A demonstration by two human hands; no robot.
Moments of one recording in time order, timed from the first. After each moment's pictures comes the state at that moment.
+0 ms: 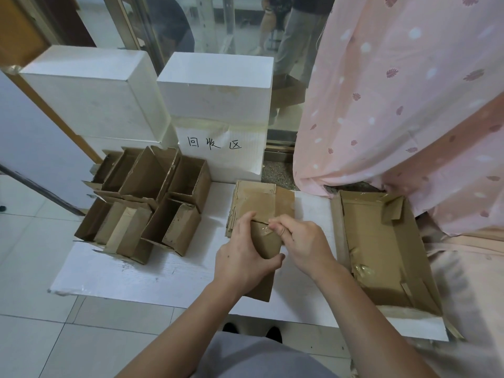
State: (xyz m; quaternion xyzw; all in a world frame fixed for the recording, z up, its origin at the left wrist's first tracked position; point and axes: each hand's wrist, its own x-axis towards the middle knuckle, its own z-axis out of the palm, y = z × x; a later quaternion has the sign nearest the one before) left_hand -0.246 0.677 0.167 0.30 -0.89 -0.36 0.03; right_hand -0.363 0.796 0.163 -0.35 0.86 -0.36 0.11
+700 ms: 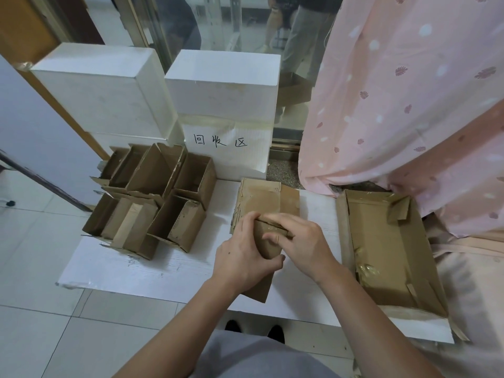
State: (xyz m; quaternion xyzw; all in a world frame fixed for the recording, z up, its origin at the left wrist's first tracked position) left_hand -0.239 0.672 0.172 0.28 -0.89 -0.35 0.03; right_hand -0.354 0.790 0.163 -0.43 0.79 -0.42 0.07
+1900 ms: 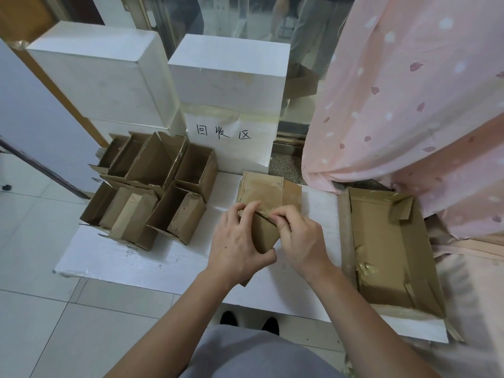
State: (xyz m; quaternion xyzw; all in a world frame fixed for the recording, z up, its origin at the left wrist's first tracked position) left_hand -0.239 0.651 0.155 0.25 -0.93 -0.27 0.09; right_hand -0.342 0.771 0.153 -0.38 0.82 -0.43 -0.06
